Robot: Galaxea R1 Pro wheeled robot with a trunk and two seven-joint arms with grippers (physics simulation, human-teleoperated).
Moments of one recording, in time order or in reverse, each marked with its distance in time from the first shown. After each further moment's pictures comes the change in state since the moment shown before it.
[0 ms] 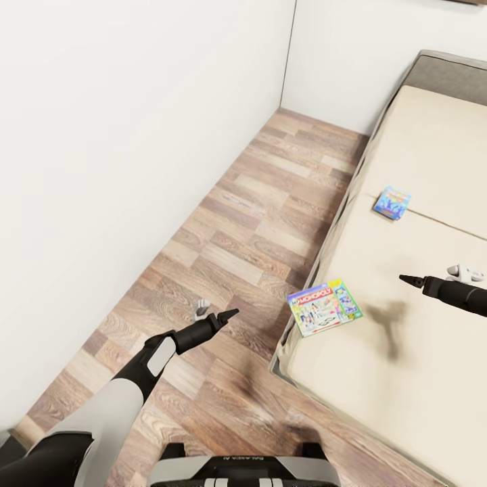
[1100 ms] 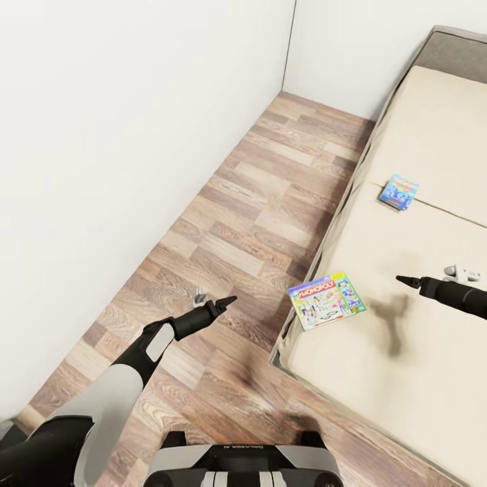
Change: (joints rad) left arm -0.061 0.009 0.004 0.000 0.005 0.014 -0.002; right arm 0.019 0.015 0.000 -0.037 0.000 -0.001 -0.003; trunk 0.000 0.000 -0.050
